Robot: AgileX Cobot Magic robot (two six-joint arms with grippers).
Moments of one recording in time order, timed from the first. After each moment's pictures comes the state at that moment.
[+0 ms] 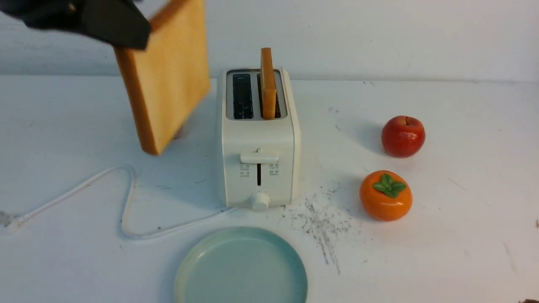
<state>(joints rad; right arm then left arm) -0.01 0.55 -0.54 0.60 0.94 -0.27 -0.42 1.30 -1.67 -0.21 1.25 -0.07</state>
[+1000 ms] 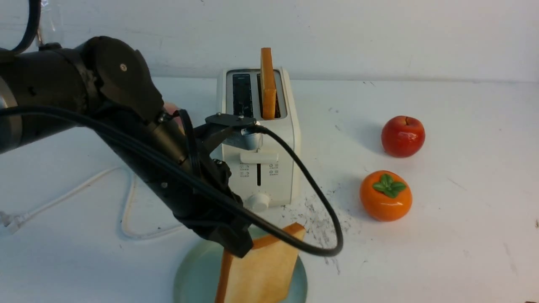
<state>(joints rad) -0.01 0.55 -0.54 0.60 0.95 -0.27 -0.42 1.63 -1.26 -0.55 1.12 0.50</state>
